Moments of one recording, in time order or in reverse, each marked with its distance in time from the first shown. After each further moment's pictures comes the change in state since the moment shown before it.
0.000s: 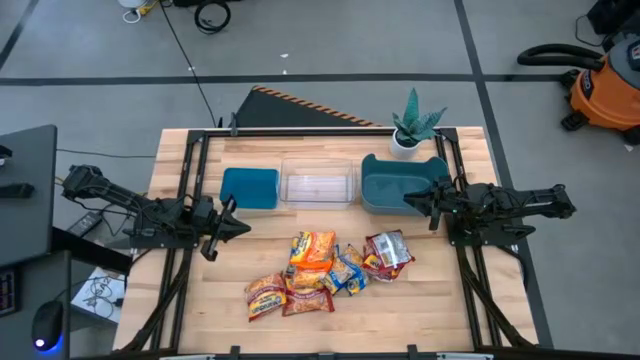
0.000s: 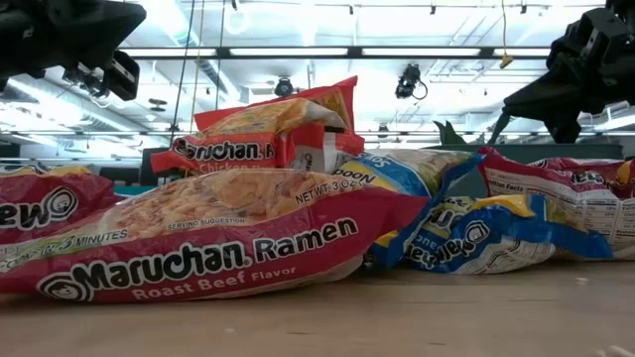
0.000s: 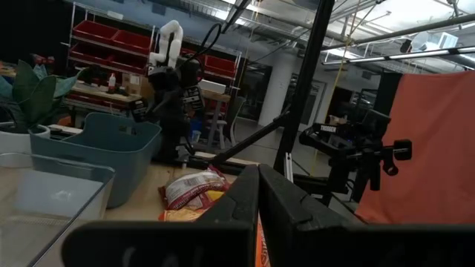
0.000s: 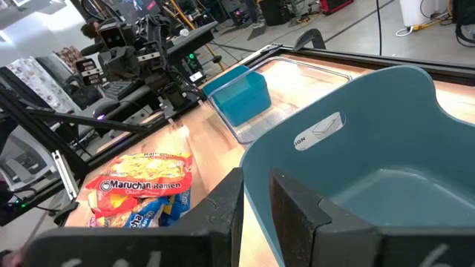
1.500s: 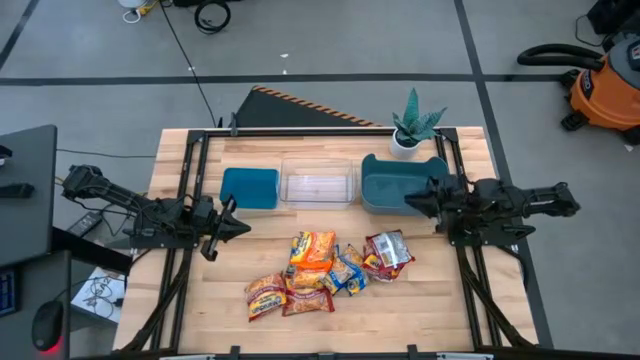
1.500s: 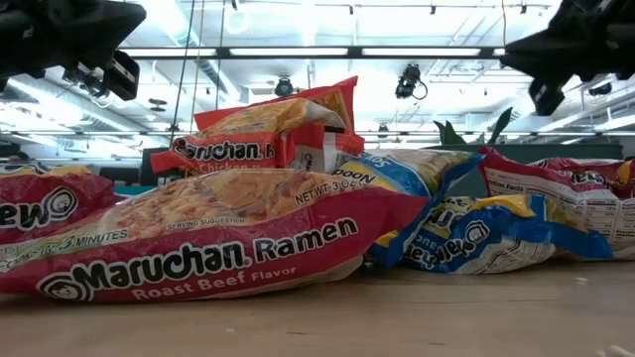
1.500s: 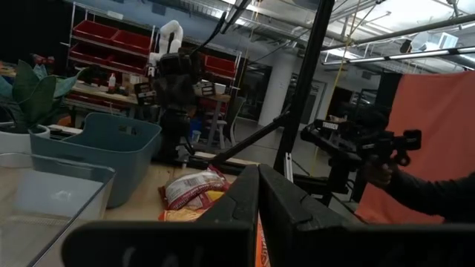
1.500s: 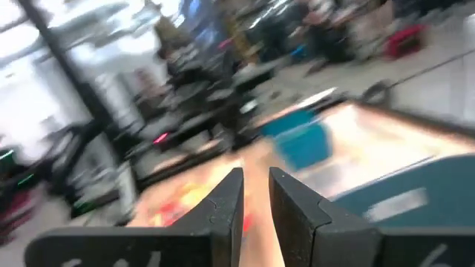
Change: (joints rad) left arm 0.000 0.000 0.000 0.000 0.000 0.000; right arm -0.002 0.094 0.034 0.241 -0.174 -0.134
